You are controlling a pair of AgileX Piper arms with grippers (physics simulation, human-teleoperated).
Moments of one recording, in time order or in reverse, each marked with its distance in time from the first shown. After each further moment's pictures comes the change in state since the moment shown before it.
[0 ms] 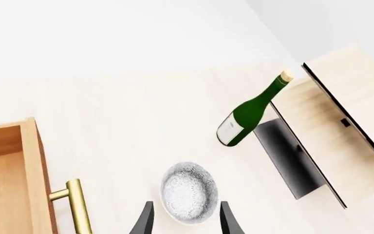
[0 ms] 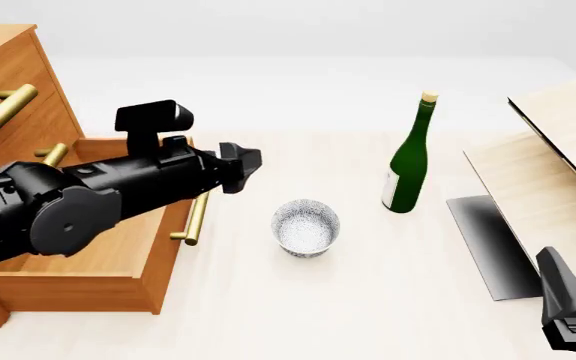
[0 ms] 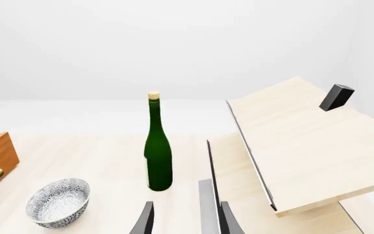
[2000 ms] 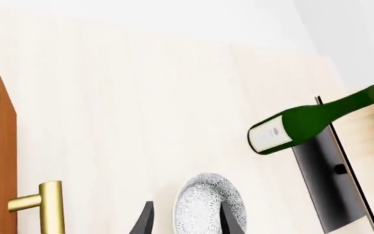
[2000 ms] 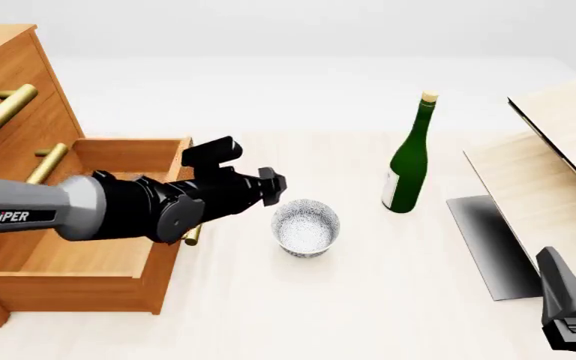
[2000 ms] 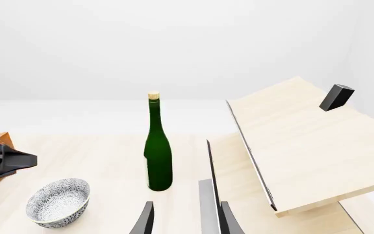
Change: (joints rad) left arm 0.028 0.447 -0.119 -0.178 -0.177; right arm 0.000 0.000 0.000 0.000 0.000
